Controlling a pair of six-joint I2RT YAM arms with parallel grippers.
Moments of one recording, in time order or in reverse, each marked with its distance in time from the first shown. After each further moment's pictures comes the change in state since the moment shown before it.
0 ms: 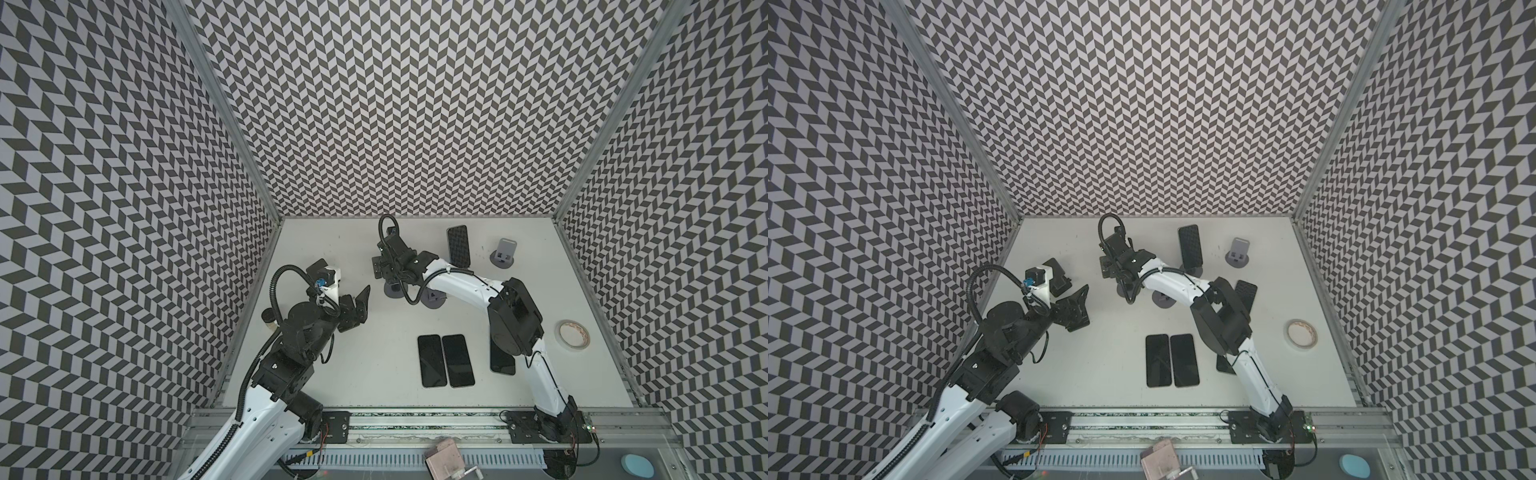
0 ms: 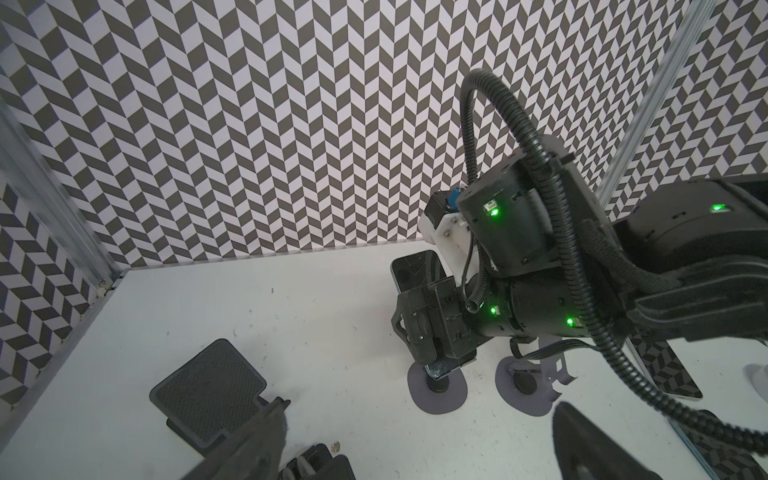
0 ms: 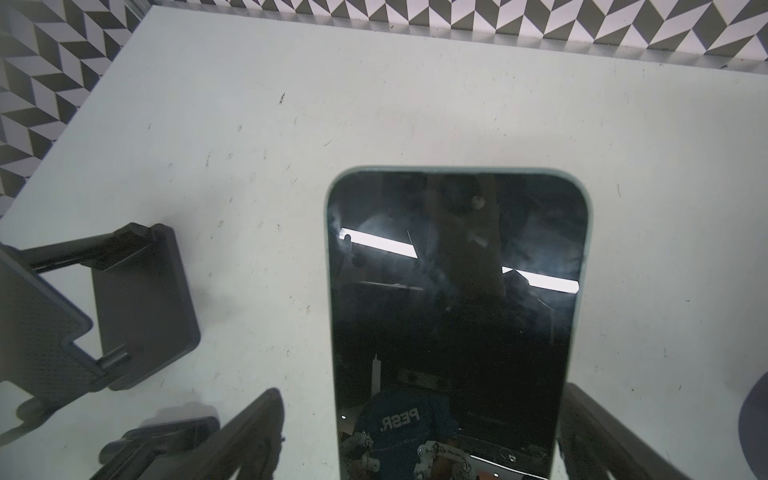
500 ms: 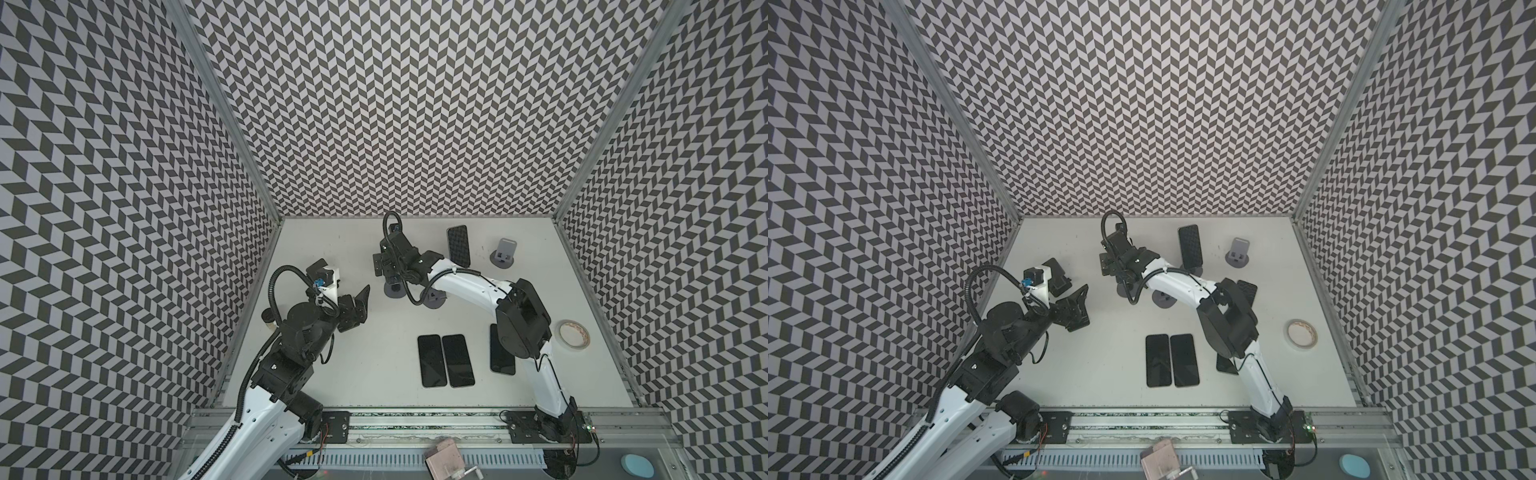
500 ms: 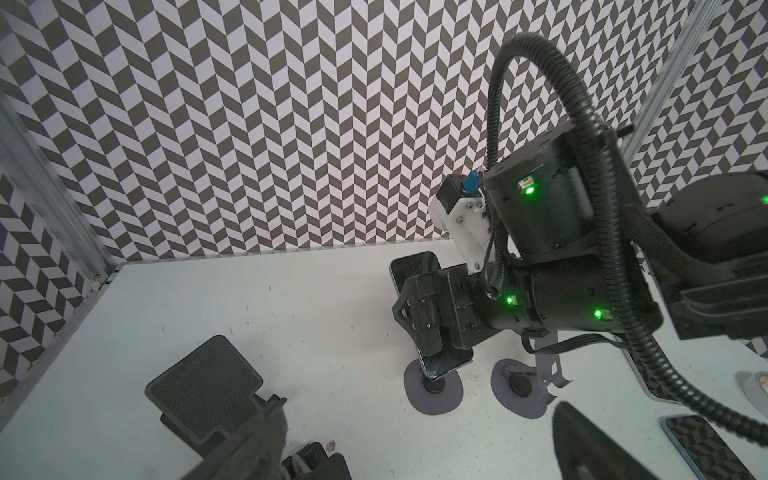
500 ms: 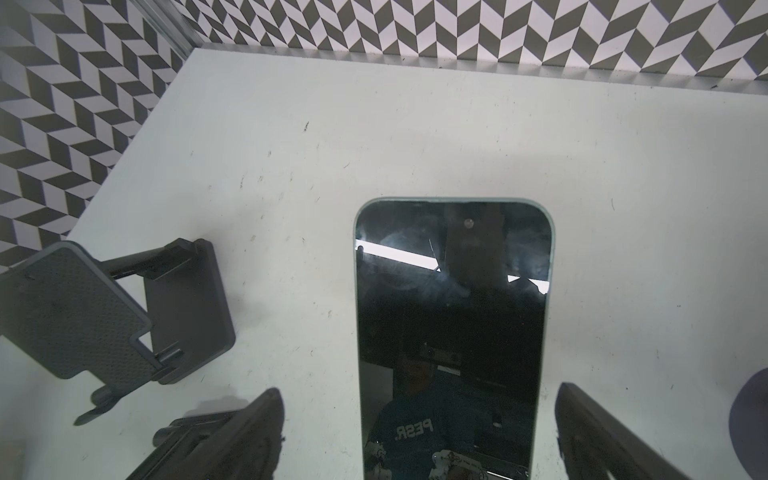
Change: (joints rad) left arm -0.002 -0.013 0.000 -0.007 0.000 -0.026; right arm 0.000 -0.068 -0.067 0.045 -0.014 0.011
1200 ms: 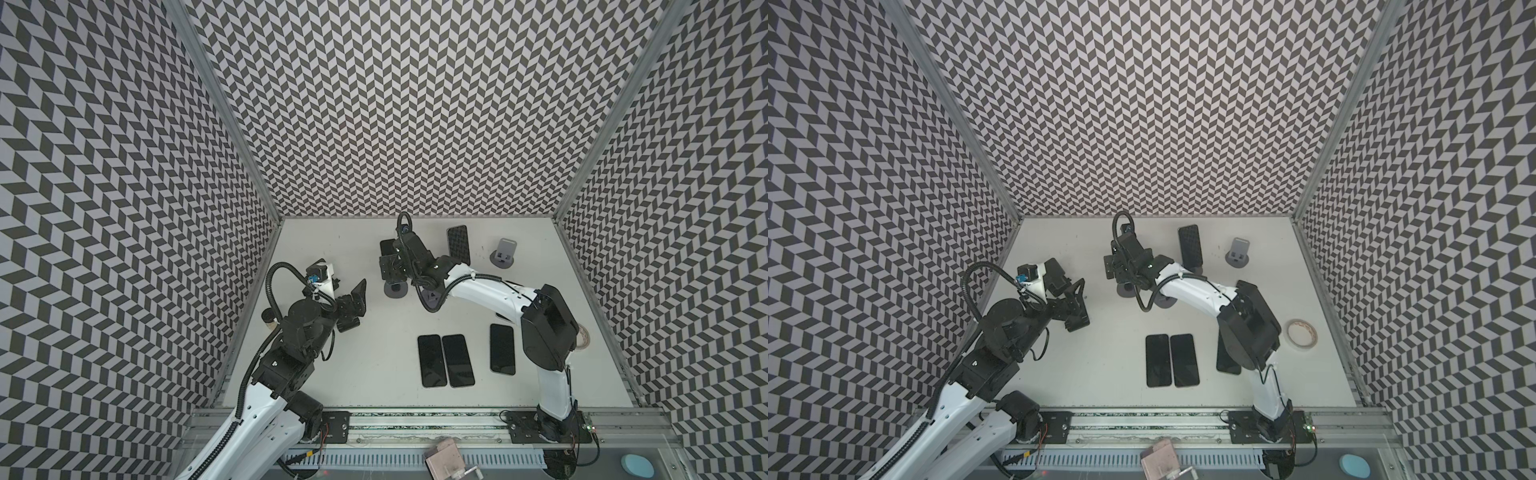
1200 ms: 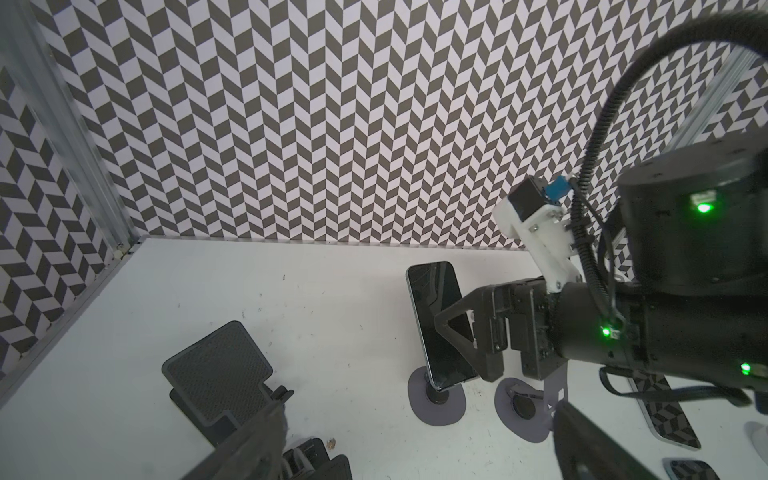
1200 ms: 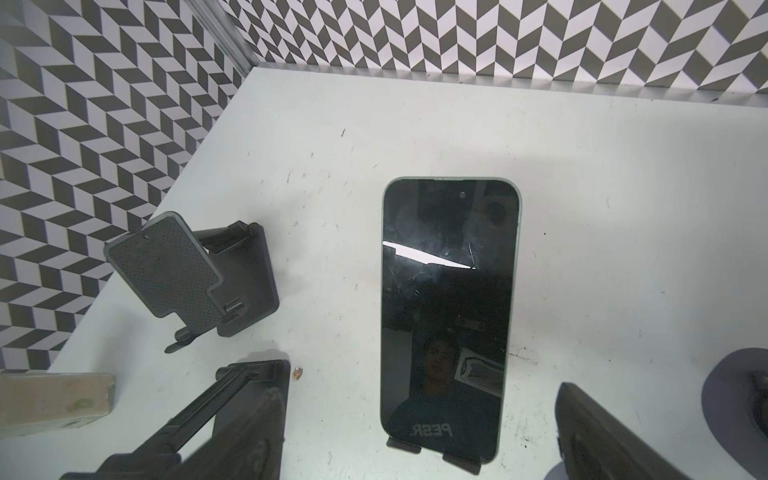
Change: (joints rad) left arm 0.000 0.024 0.018 0.000 -0.056 -0.075; right arm -0.001 -0.177 -0.193 0.090 -0.075 -0.019
